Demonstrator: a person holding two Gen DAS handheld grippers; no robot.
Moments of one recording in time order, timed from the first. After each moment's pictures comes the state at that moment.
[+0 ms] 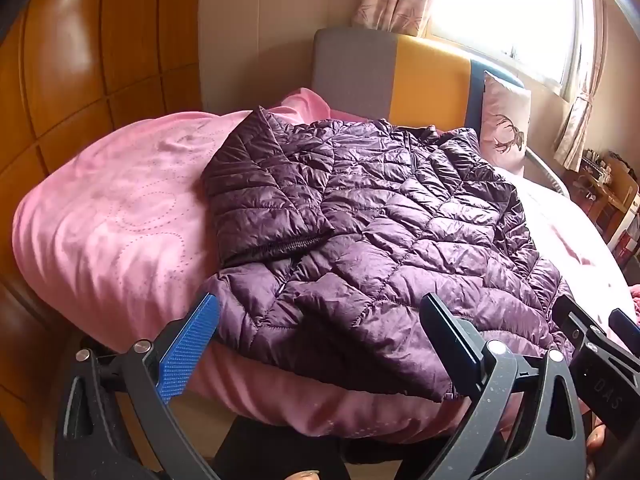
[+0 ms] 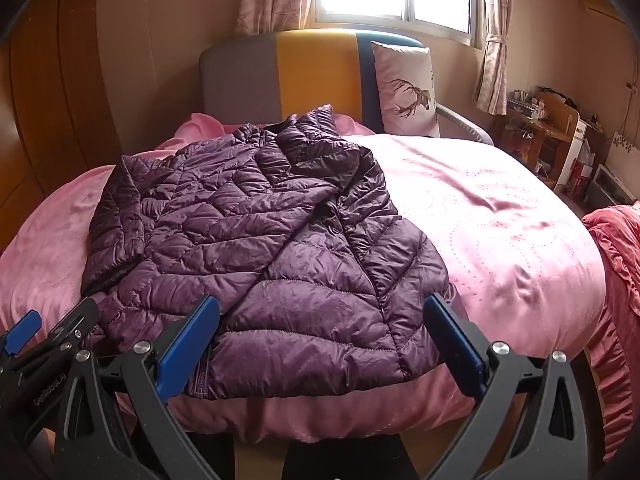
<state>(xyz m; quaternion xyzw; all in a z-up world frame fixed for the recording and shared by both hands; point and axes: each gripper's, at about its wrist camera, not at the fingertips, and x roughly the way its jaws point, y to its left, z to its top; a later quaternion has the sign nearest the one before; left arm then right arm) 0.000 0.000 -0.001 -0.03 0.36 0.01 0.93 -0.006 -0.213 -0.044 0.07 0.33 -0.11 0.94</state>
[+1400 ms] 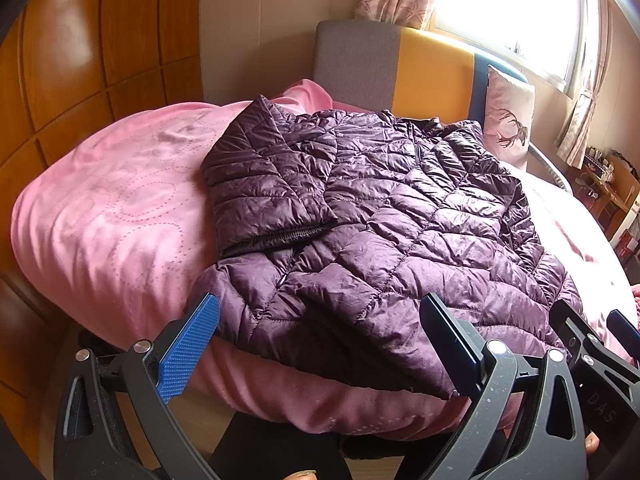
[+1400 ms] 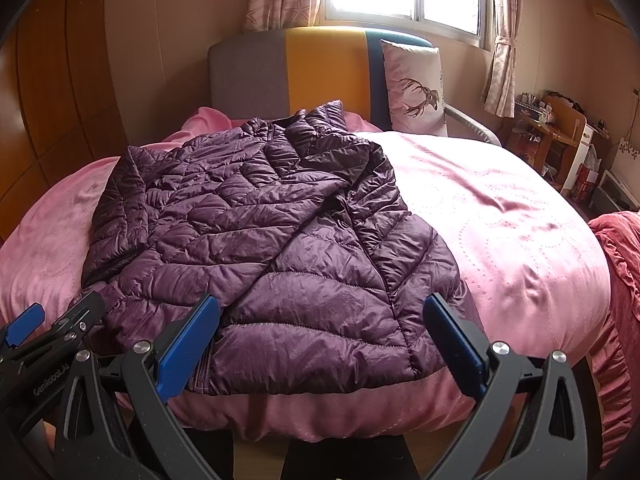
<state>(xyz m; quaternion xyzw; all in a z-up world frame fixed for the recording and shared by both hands) 0.001 0.001 -0.015 -0.04 0.37 0.01 0.93 -0.002 -0.207 -0.054 0.06 0.33 -0.09 0.94</state>
